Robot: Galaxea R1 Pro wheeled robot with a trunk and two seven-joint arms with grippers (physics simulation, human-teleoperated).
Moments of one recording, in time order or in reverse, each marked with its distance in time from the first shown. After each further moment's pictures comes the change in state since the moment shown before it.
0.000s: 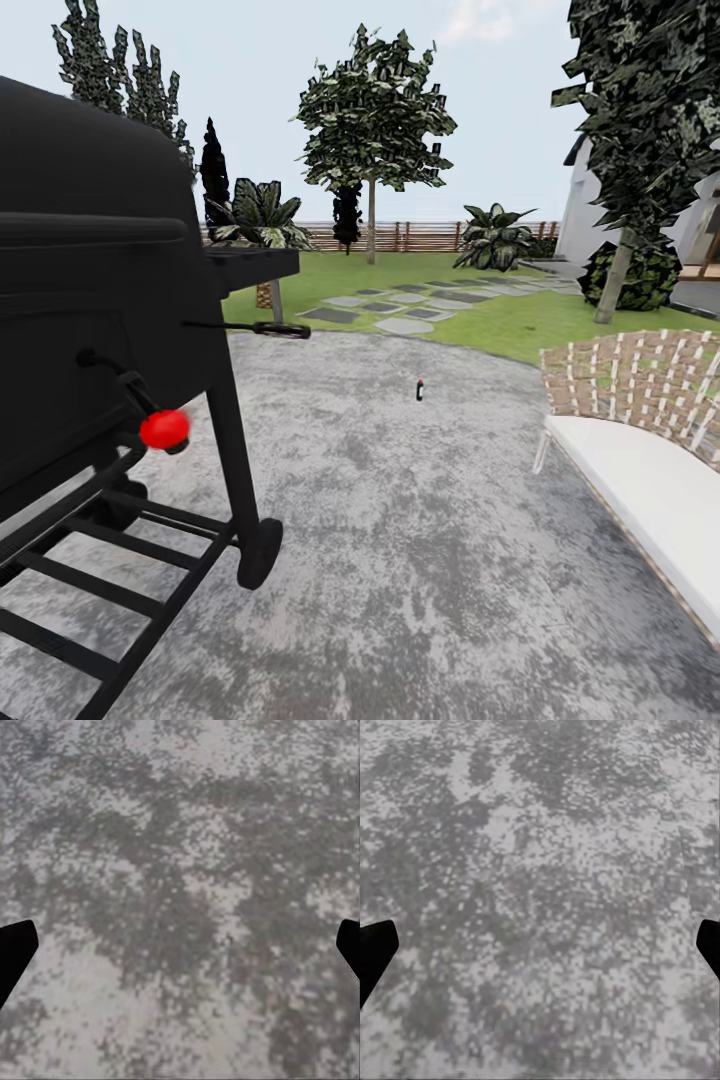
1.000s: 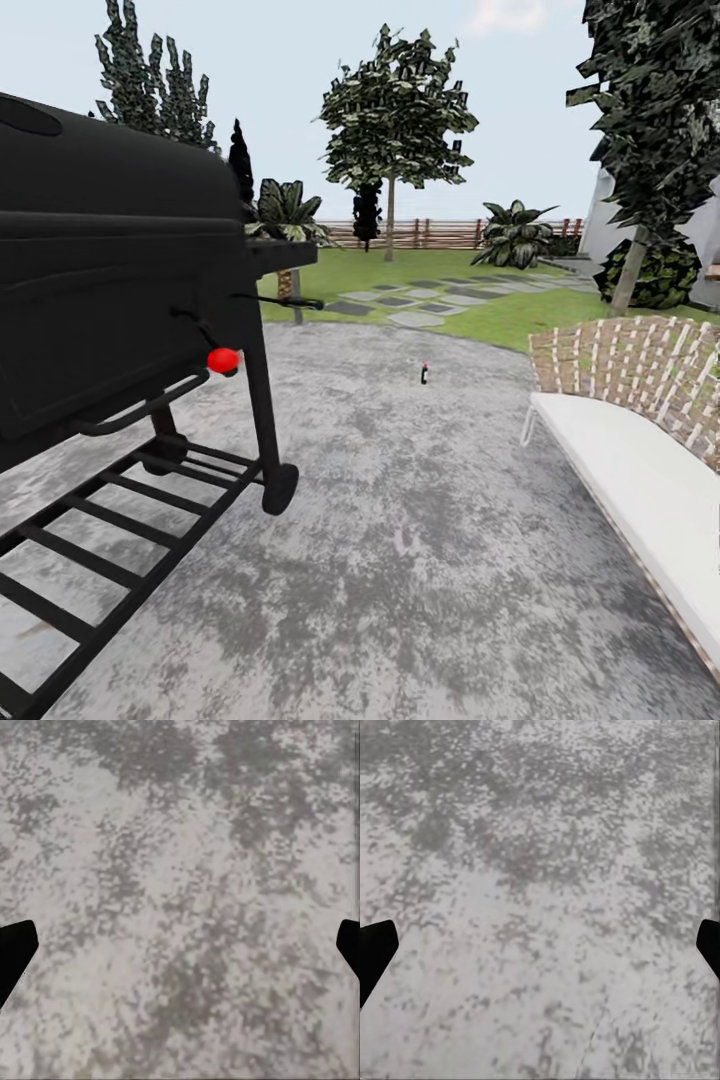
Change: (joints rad) left arm 0.000 0.000 0.000 0.000 0.000 0.000 0.000; right arm 0.000 0.000 0.000 0.000 0.001 0.000 0.000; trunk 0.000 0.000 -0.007
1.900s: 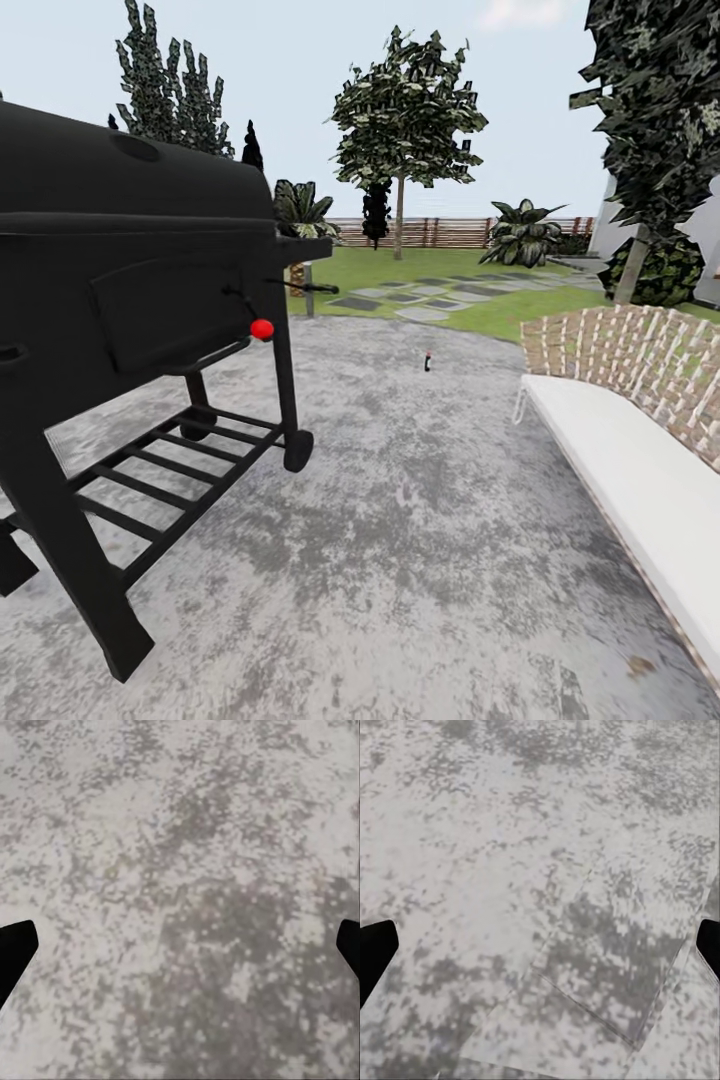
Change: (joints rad) left arm 0.001 0.000 0.000 0.000 0.000 0.000 0.000; right arm 0.000 0.000 0.000 0.000 0.000 -0.001 -0.003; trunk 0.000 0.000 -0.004
